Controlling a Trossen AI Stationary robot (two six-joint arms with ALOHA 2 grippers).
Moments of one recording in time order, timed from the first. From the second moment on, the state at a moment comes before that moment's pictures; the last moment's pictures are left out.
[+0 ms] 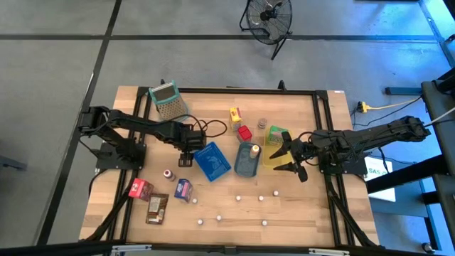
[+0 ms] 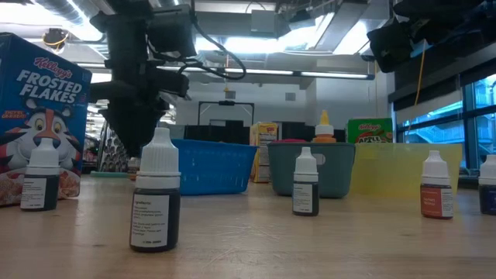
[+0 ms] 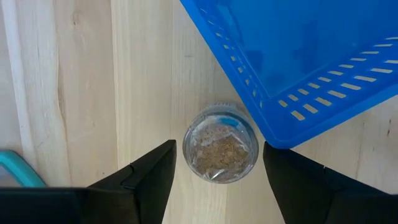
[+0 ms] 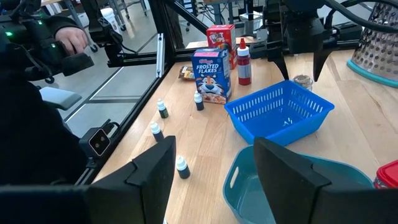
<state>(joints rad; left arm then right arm) 0.06 1.50 0.89 -0.76 -0.14 0.01 0.20 0.77 0.43 0.06 -0.12 0.18</state>
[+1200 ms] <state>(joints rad) 0.06 1.57 0.89 -0.73 -0.14 0.09 0.20 0.77 0.43 0.06 -0.12 0.18</state>
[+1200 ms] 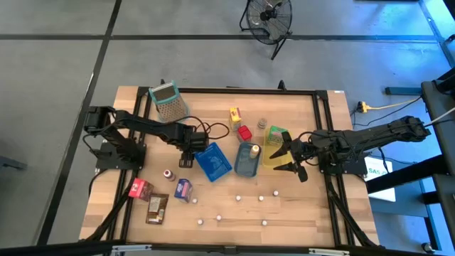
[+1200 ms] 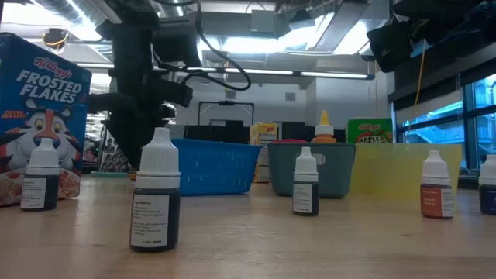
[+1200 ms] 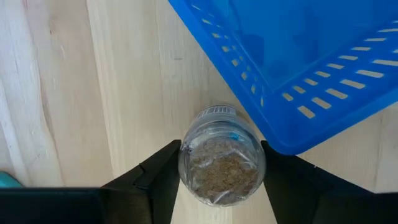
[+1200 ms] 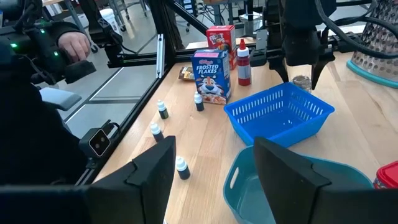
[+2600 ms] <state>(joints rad) 0.15 1.45 1.28 -0.89 0.02 0.23 0.20 0.77 0.43 0.06 -0.11 0.18</state>
